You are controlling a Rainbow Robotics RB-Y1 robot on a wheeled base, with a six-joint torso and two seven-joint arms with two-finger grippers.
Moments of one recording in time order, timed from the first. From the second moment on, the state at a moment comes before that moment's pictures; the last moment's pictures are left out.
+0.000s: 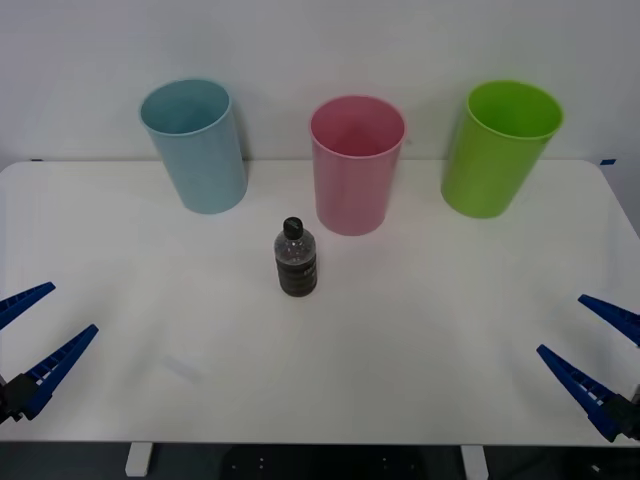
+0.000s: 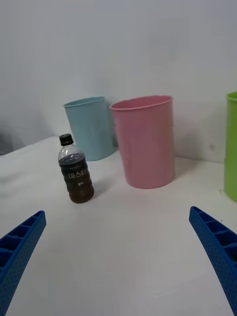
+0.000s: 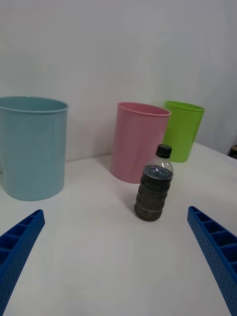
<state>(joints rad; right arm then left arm) 0.37 -0.37 -0.46 -1.68 0.98 -1.27 0.07 0.35 0.40 0.52 -1.66 -0.96 -1.22 0.00</state>
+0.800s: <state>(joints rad) 0.24 -0.37 -0.23 -1.67 1.13 -1.19 0.12 0.35 0.40 0.52 -1.66 -0.96 -1.22 0.00</state>
